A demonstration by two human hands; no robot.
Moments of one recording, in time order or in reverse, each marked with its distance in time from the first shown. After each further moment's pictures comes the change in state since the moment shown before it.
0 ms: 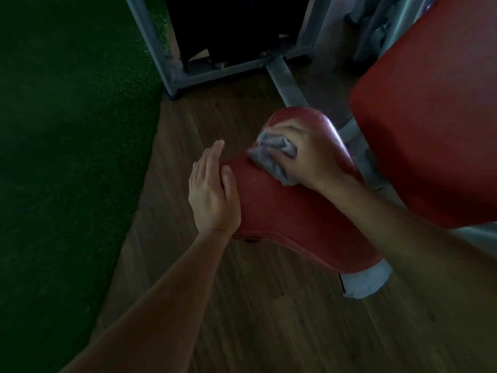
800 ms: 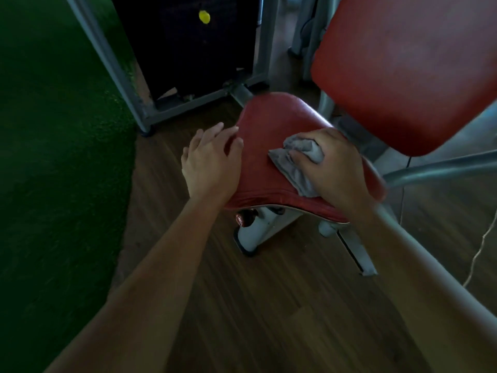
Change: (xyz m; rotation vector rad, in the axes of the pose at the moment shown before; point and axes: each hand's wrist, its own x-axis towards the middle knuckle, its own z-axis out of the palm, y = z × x) left_hand 0.006 -0.011 -0.008 0.195 -0.234 0.211; right_hand -0.126 -0.049 0.017 -0.108 0.494 0.302
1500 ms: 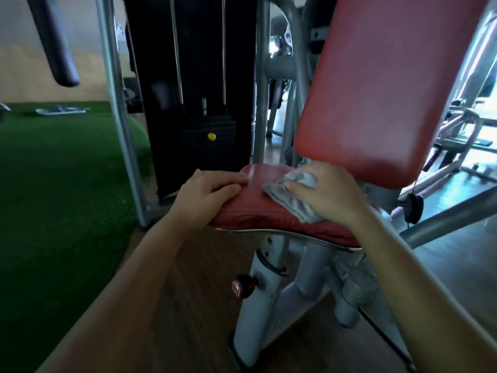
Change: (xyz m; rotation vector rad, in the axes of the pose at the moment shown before) left_hand 0.003 -0.048 -0.006 -0.162 -0.048 0.558; right_hand -0.012 0.004 0.000 -0.097 0.087 -0.164
